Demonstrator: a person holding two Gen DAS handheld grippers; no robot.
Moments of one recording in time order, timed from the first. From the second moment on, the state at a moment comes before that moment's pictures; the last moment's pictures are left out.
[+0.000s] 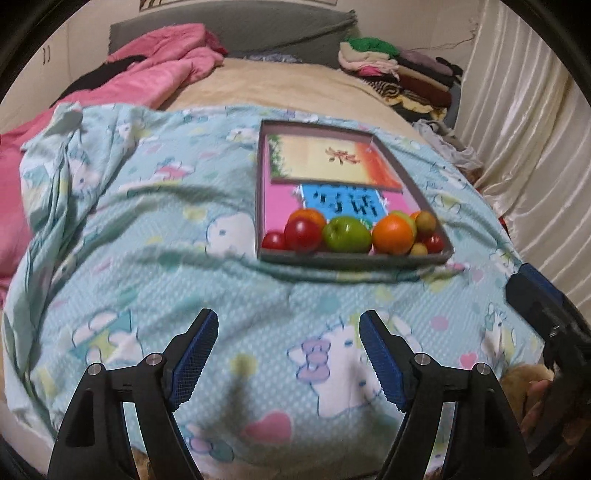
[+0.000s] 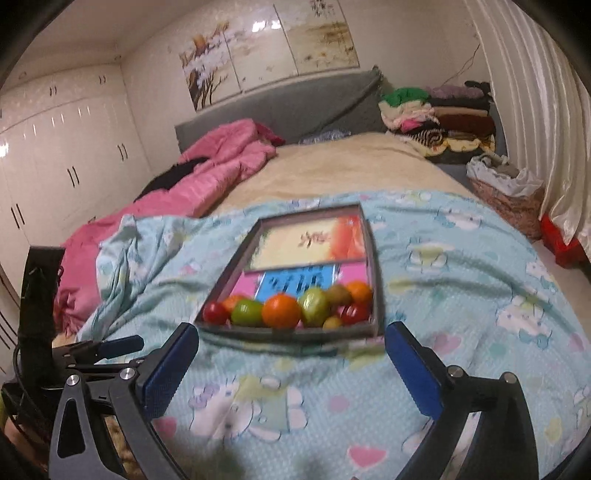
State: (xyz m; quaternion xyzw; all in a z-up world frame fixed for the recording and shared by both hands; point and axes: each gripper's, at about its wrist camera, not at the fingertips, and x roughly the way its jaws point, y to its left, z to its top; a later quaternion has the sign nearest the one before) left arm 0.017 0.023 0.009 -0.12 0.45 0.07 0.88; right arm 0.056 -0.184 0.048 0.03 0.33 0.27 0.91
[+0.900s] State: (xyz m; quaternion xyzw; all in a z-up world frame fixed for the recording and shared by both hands) left arm 0.009 0.020 0.002 -0.12 0.44 0.08 0.89; right arm 0.034 -0.167 0.036 -0.02 0.33 0.25 0.91
